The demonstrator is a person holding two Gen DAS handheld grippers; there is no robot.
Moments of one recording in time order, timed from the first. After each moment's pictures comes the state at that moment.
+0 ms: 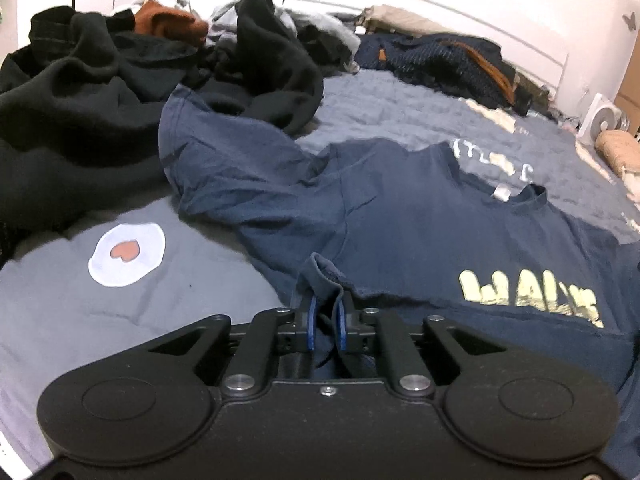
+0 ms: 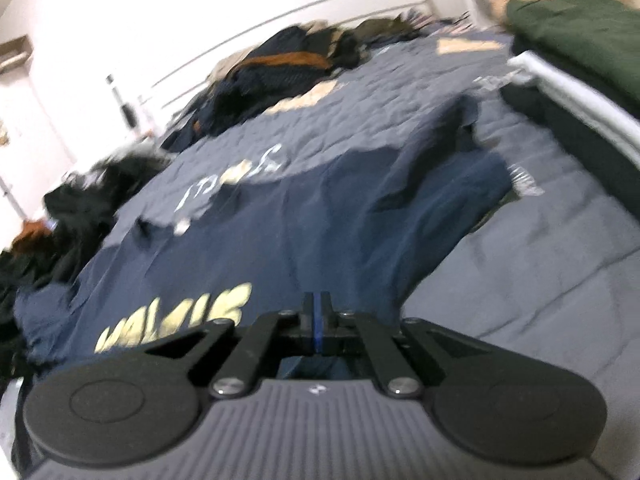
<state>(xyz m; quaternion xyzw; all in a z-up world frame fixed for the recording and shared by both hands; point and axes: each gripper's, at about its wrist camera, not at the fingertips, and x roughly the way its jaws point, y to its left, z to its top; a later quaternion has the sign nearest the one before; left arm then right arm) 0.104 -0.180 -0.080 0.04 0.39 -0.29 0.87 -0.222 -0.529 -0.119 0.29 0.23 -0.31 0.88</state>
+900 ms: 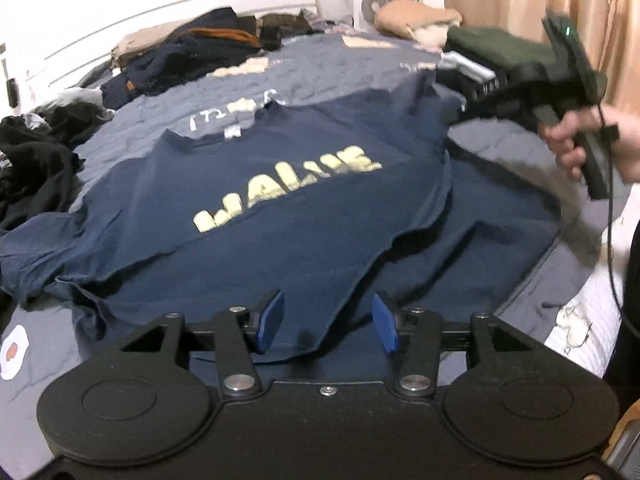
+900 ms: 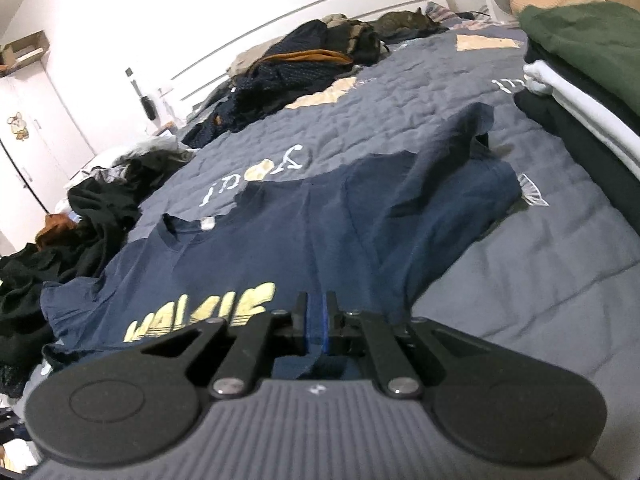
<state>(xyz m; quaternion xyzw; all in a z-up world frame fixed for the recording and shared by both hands) -0.061 -0.227 -0.077 0.26 0.29 -0.55 0.74 -0.227 -0.528 -0.096 0.30 0.24 -0.25 0.89</state>
